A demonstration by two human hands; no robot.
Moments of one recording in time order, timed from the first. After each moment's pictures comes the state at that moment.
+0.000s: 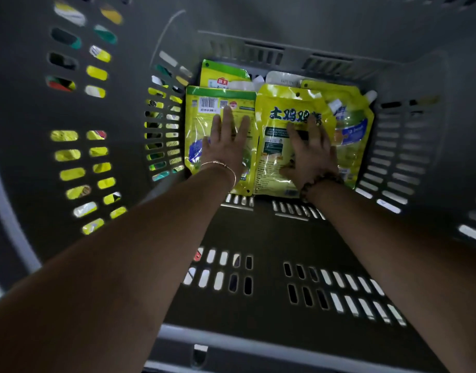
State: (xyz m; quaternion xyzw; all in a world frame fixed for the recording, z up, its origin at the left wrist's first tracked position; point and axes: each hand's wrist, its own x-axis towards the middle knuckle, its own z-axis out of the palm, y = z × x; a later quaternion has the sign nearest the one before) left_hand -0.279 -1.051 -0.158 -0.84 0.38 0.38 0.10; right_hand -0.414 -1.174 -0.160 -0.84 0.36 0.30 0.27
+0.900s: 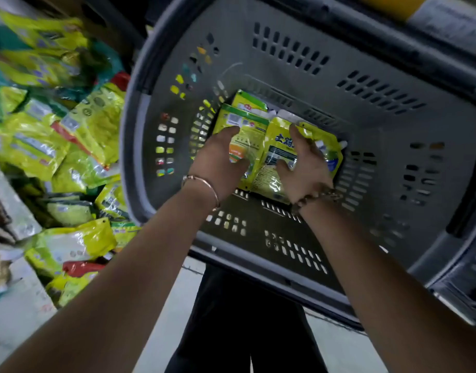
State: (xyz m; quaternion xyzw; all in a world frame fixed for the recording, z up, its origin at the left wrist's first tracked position) left_hand -0.280 -1.031 0.056 -0.89 0.12 0.36 -0.26; right_hand -0.376 -1.162 0.027 -0.85 0.36 0.16 0.34
